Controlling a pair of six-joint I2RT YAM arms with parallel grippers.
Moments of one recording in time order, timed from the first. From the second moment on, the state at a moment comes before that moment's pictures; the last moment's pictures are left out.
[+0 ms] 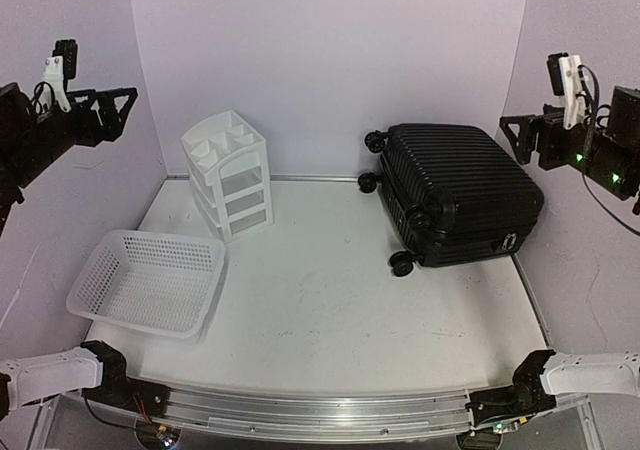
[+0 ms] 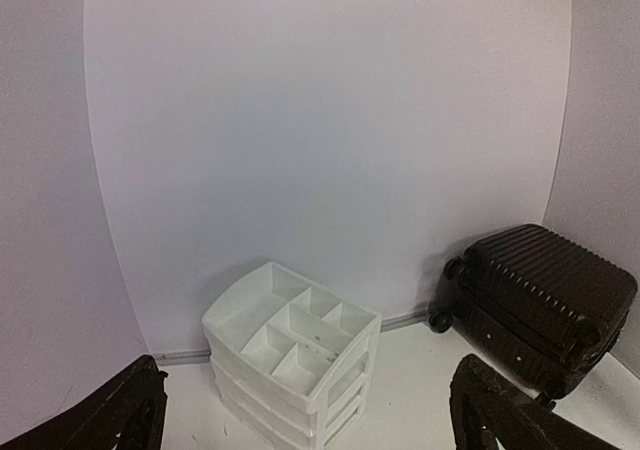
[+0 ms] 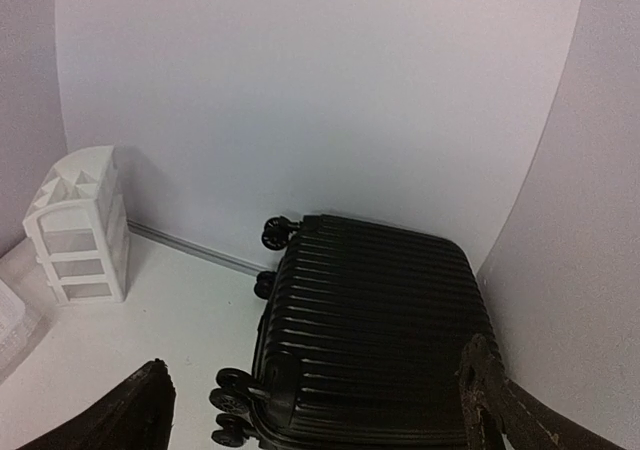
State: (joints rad) left arm -0.36 0.86 1.43 -0.48 -0.03 -0.01; right arm 0.65 0.94 1.51 -0.70 0.37 -0.11
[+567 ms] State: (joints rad) left arm -0.30 0.90 1.11 -0.47 0.22 -0.26; right arm 0.32 1.20 1.27 -0.82 0.12 0.07
